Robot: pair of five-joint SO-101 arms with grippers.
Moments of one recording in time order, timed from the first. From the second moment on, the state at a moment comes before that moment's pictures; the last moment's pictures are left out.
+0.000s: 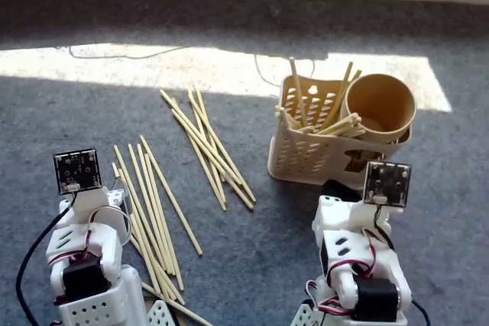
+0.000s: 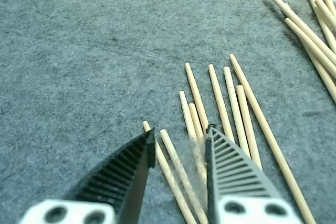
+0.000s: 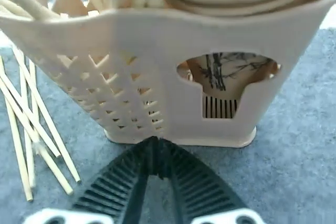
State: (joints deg) left arm -23.1 -103.7 88.1 66.2 -1.3; right arm -1.8 -104.3 77.6 72.1 -3.0
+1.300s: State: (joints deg) left arm -23.1 -103.7 76.9 66.2 -1.3; right arm -4.0 -104.1 95.9 69.4 -2.9
